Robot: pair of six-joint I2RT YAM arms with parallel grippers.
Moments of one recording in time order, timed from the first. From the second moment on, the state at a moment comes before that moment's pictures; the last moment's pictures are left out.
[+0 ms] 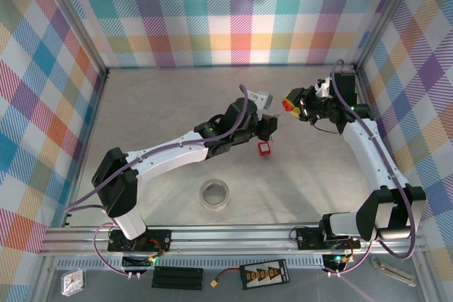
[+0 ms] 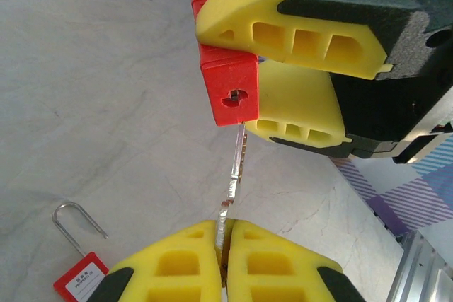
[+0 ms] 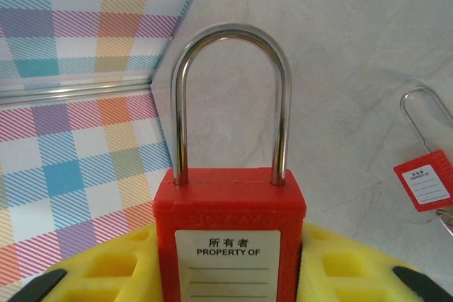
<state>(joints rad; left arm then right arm) -0.95 1.70 1.38 -0.08 0.01 -0.50 0.10 1.33 1.20 -0.57 -0.62 0.99</state>
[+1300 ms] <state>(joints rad) -0.92 1.73 1.39 -0.08 0.02 -0.52 0.14 1.33 1.16 -0.52 -0.60 0.99</state>
